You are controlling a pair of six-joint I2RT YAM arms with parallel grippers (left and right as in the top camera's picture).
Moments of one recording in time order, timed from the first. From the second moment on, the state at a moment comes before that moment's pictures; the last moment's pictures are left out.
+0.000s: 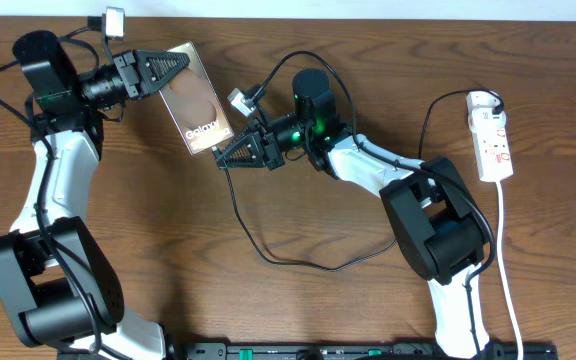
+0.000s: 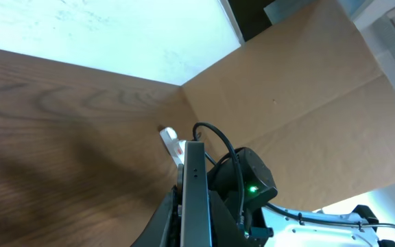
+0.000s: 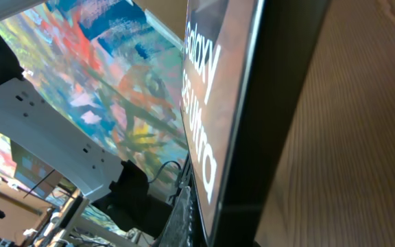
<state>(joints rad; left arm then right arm) 0.27 1.76 1.25 0.29 1.41 -0.75 0.56 2.20 1.42 0.63 -1.45 0.63</state>
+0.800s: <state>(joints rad) 0.27 1.76 1.25 0.29 1.41 -0.72 0.56 2.20 1.42 0.66 -1.43 0.68</state>
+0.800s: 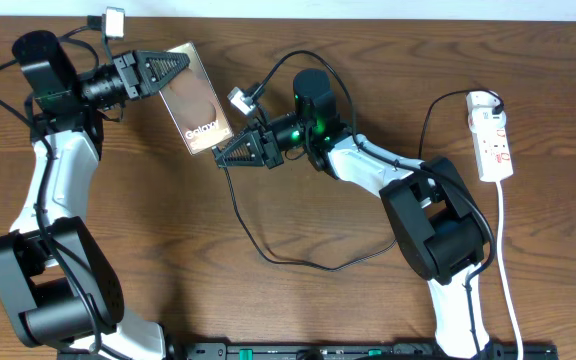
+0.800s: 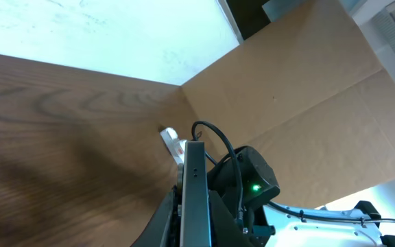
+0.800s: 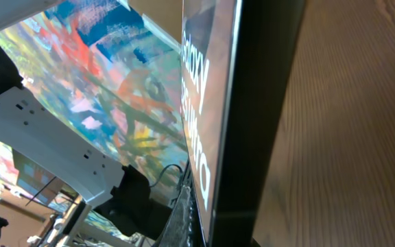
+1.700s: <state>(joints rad) 0.27 1.76 1.25 0.30 1.40 -0.72 0.56 2.21 1.41 0.79 -1.41 0.83</state>
